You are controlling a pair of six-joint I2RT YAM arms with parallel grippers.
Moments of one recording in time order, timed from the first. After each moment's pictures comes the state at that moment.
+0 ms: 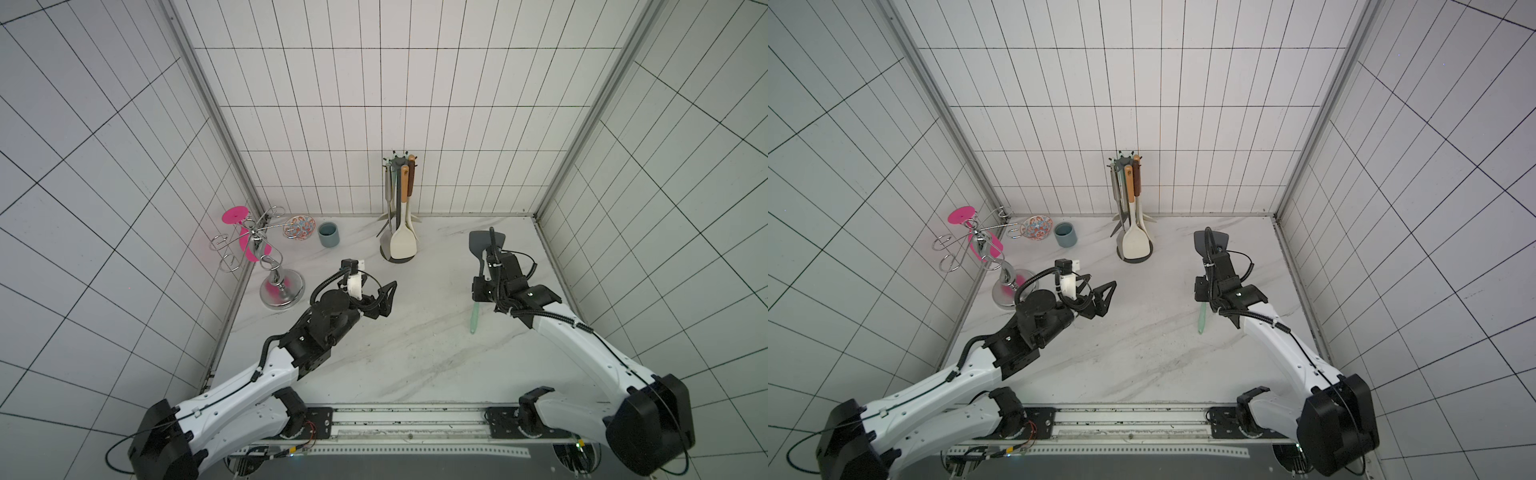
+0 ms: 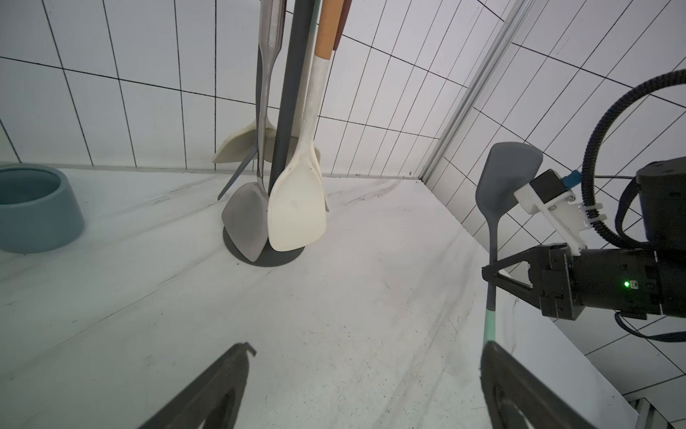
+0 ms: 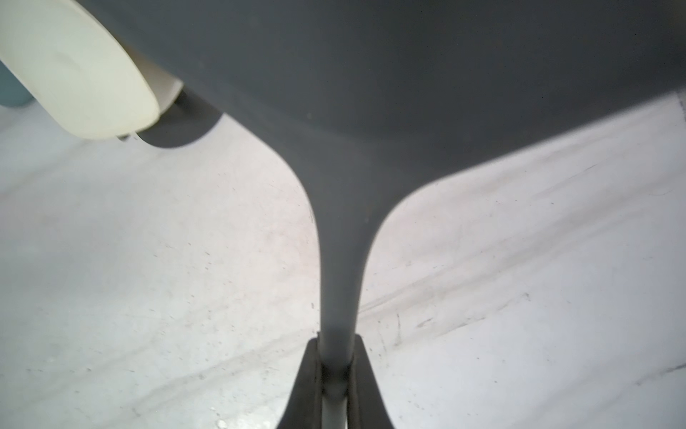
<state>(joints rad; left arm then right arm) -0.76 0.93 0.59 0.16 -0.18 -0.41 0.37 1.20 0.89 -0.53 0.17 0.29</state>
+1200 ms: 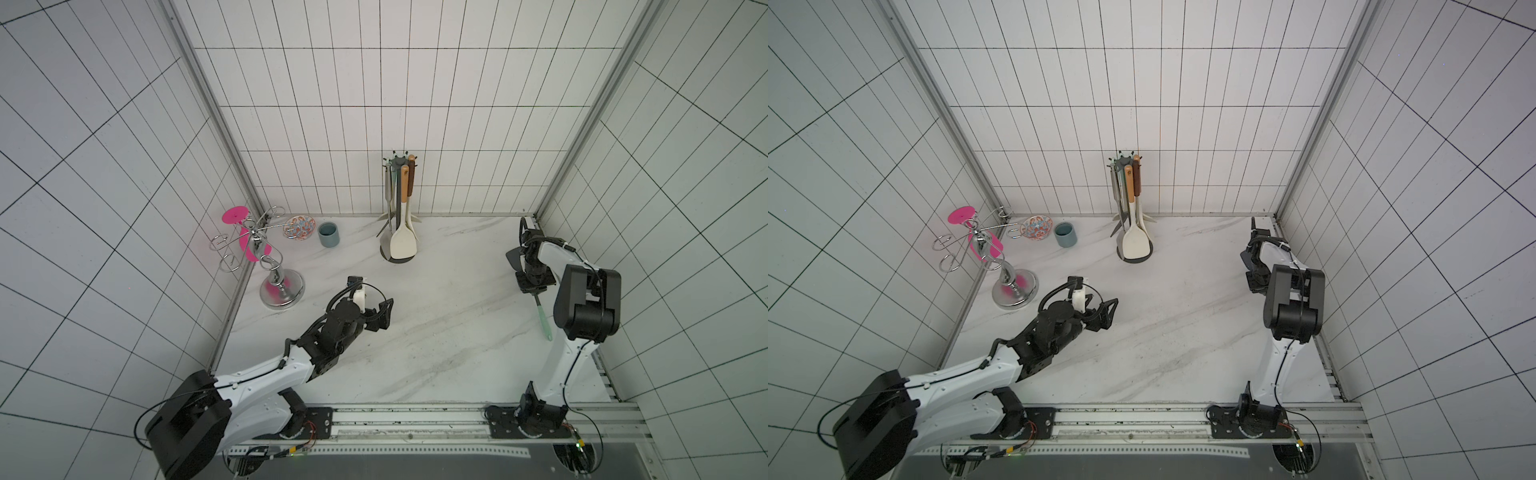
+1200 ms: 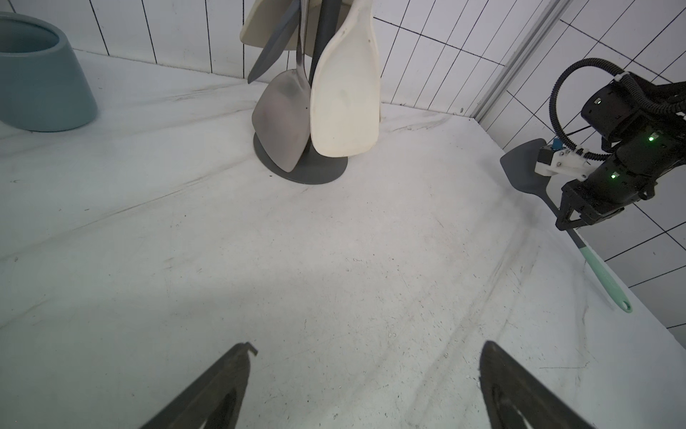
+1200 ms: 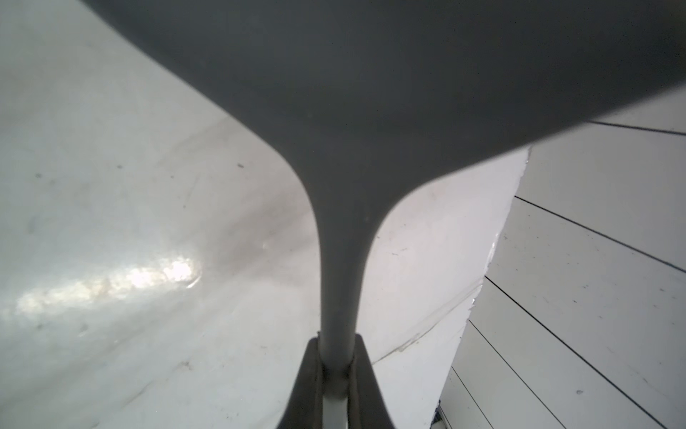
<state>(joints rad) -0.74 1.10 0.41 0.31 -0.18 -0.47 -0.16 1.99 1.45 -0.95 0.38 -0.20</state>
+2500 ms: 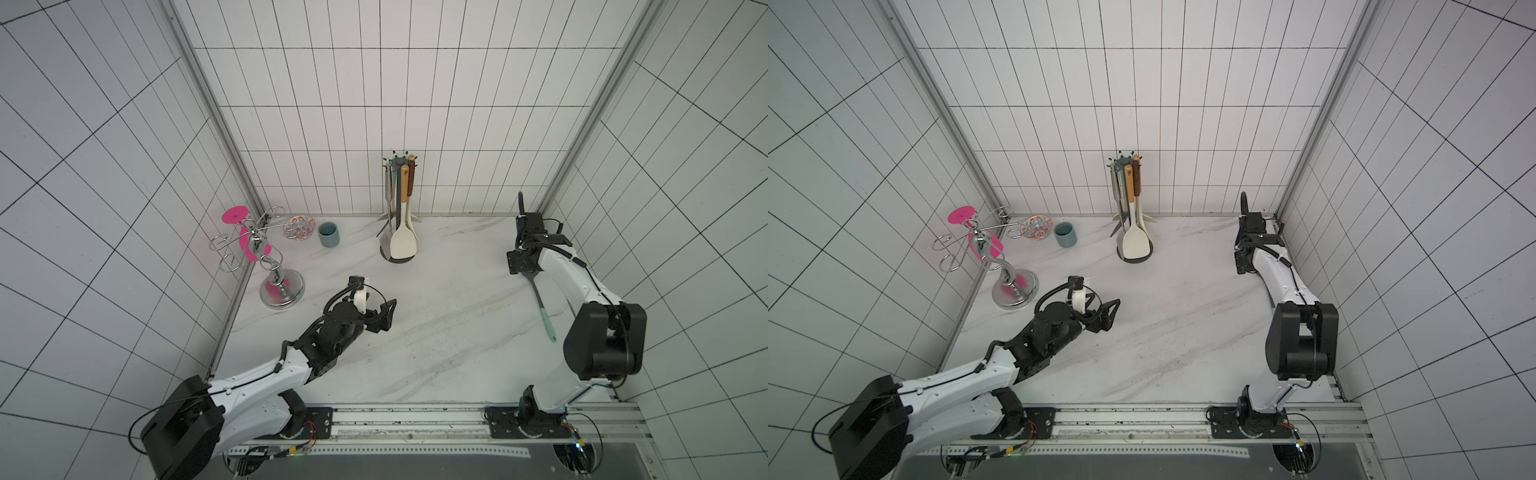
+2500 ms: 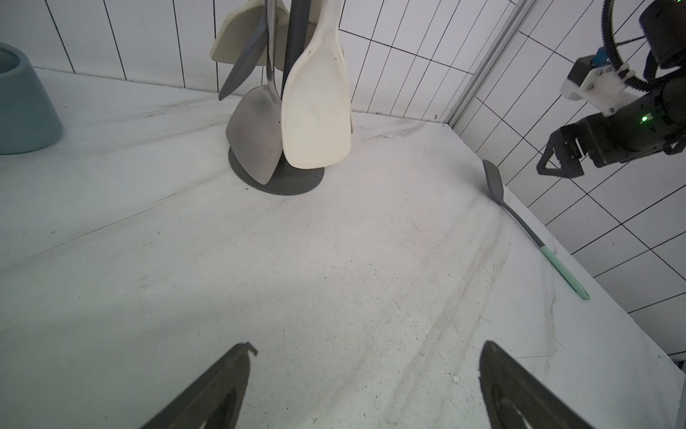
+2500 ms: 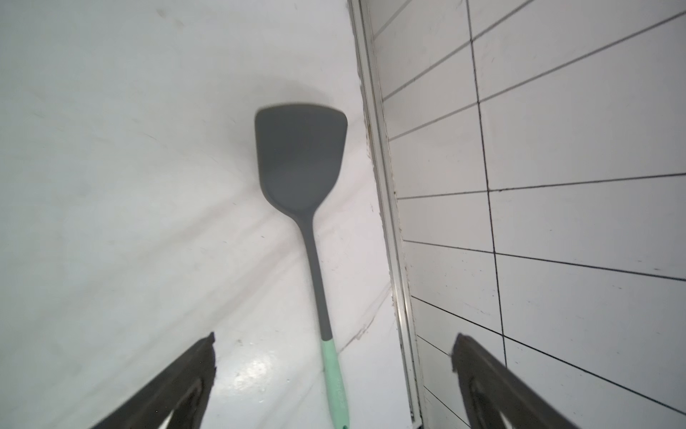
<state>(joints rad) -0.76 1.05 0.41 0.33 -0.14 -0.45 0.05 1.62 1.36 -0.79 0.55 -0.02</state>
